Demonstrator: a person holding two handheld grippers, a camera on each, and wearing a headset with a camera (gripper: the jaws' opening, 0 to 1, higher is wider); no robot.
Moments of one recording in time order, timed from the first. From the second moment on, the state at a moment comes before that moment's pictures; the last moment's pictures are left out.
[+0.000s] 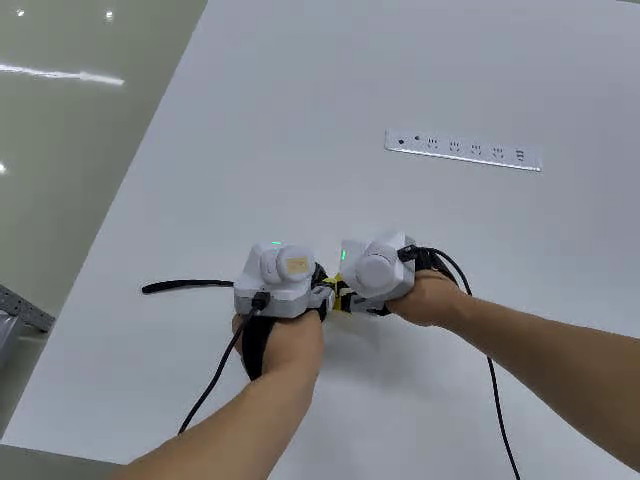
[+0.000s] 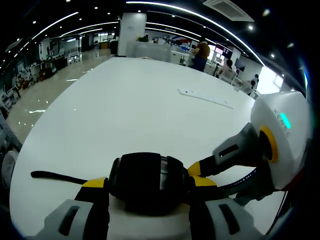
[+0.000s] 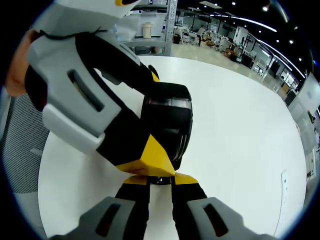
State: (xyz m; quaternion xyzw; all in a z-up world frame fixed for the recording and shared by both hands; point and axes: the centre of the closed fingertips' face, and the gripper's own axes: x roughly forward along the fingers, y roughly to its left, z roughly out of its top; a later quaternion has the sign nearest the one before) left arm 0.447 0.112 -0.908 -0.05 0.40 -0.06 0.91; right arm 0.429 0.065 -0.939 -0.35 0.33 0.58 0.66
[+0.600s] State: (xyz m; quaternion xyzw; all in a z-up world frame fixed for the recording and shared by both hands) left arm 0.444 0.112 -0.907 -0.04 0.40 -0.08 0.91; right arm 0.428 0.065 -0.939 -0.32 0.34 0.56 0.69
